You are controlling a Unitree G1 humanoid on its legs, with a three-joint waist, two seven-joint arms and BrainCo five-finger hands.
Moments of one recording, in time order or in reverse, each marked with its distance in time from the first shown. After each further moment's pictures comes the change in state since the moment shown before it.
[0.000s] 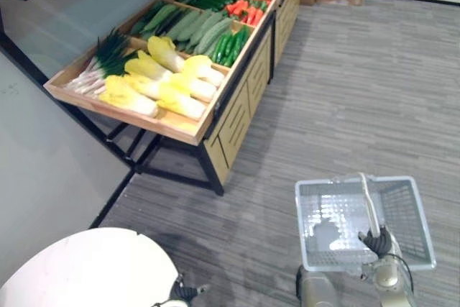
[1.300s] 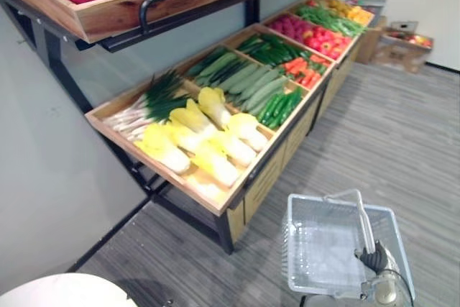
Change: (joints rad) left arm 0.103 0.004 0.022 -0.015 -0.045 0.028 0.029; right arm 0.063 -0.020 0.081 0.049 -0.010 -0.012 0.005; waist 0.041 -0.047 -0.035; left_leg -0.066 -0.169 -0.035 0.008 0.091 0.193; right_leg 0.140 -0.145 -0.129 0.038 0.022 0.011
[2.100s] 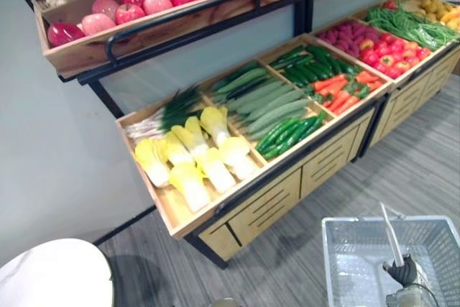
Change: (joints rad) left arm -0.014 -0.057 0.063 0.020 -0.047 0.002 0.066; right arm 0.062 -0.046 -0.132 0.027 -0.009 0.020 -0.041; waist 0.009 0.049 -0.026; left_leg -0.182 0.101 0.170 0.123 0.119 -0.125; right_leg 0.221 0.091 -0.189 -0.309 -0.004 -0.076
